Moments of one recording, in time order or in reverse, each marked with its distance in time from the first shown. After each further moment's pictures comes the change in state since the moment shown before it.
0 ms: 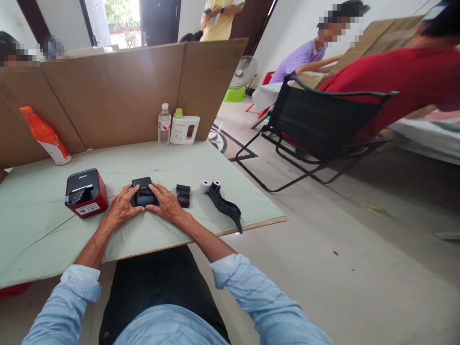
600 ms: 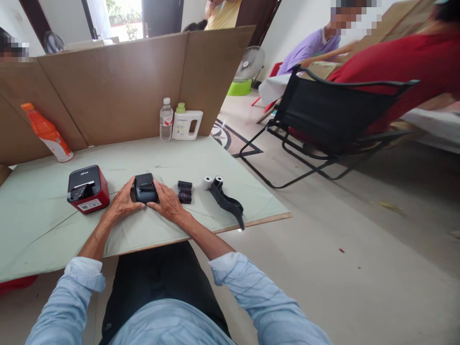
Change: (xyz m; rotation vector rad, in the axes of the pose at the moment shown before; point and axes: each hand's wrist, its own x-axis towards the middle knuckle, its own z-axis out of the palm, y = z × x) left_hand 0.007 -0.011 -0.001 -0.239 -0.047 -0.028; right_hand -0.005 -0.009 0.004 -0.032 0.003 0.049
